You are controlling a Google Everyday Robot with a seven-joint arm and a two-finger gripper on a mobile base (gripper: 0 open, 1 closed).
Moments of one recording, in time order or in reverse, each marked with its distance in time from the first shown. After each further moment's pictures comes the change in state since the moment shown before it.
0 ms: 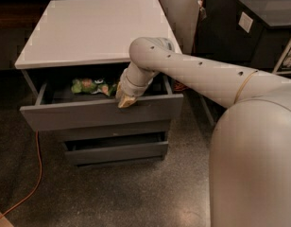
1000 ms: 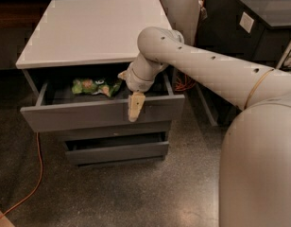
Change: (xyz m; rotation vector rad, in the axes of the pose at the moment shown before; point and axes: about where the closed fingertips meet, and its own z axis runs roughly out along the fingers) arm 0.004 0.006 -0.036 -0.013 -0.029 0.094
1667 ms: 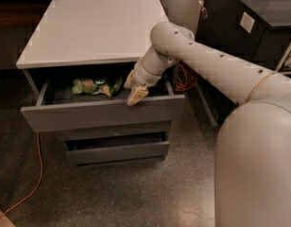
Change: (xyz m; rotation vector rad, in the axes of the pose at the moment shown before) arm 0.021 -0.016 -0.010 -0.009 -0.078 0.082
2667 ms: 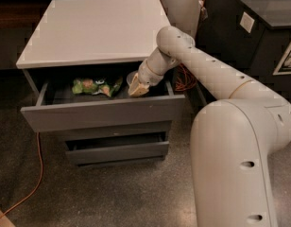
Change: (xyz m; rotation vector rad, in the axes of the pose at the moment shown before) arm 0.031 -0.032 0.030 -0.047 -0.074 0.074
